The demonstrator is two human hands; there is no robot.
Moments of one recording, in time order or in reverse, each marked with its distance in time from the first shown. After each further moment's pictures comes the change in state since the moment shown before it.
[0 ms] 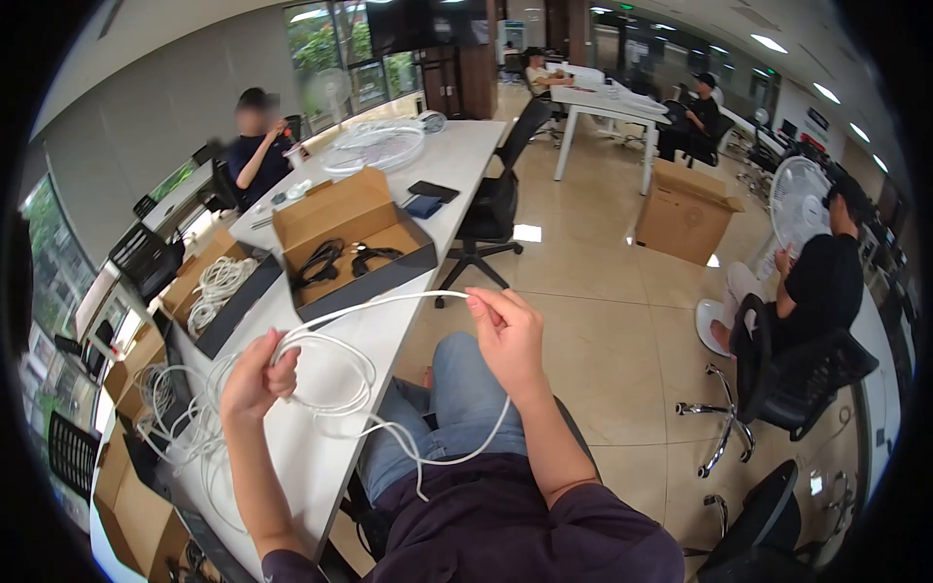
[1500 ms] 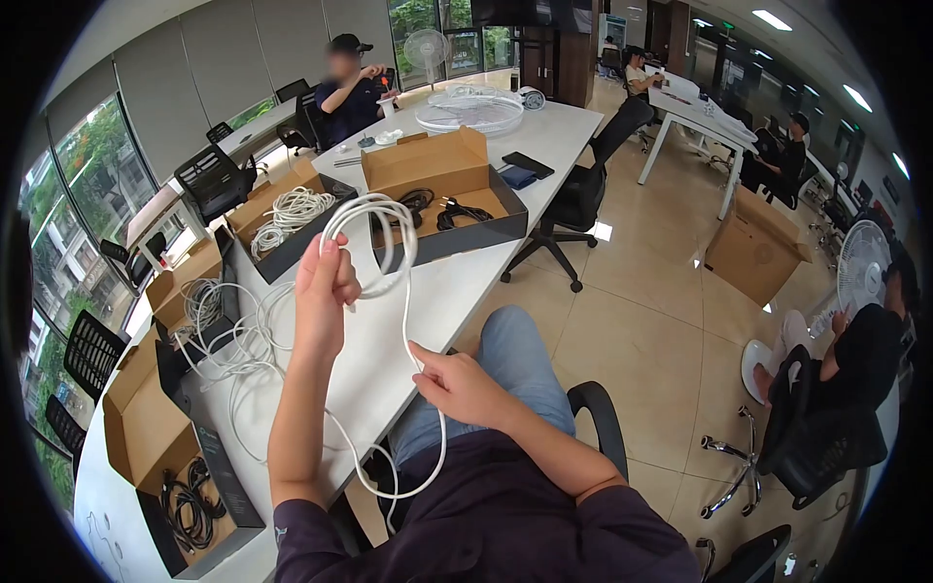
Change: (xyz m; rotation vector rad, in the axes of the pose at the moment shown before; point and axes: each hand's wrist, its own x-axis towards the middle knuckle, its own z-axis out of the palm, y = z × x) left_hand 0.004 -0.012 0.017 0.022 0.431 0.572; right_hand -0.089 -0.046 0.080 0.435 -1.065 0.041
